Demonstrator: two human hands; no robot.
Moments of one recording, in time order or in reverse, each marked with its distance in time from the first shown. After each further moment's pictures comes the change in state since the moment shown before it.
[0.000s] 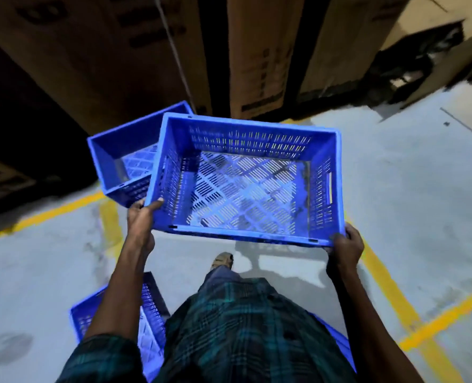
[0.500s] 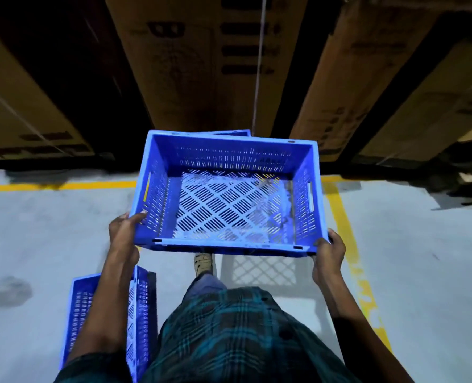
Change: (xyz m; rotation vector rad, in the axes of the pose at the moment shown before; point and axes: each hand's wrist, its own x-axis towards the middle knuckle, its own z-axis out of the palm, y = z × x) left_hand -0.005 0.016 -0.091 -0.265 0.402 -0.013; right_hand -0.017 -0.045 0.172 -0.096 -0.460 -0.015
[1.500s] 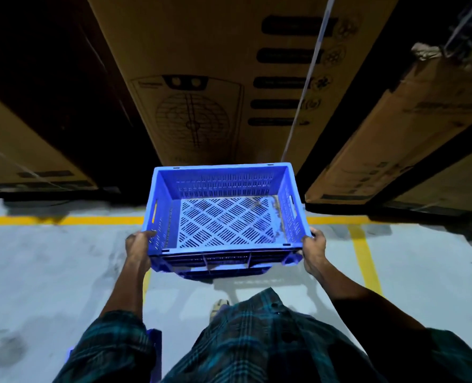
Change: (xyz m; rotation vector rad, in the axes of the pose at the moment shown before) left_hand 0.311 0.097 0.124 0.070 0.211 -0.250; right_hand 0.219 -0.052 0.325 -0.397 -0.138 0.107
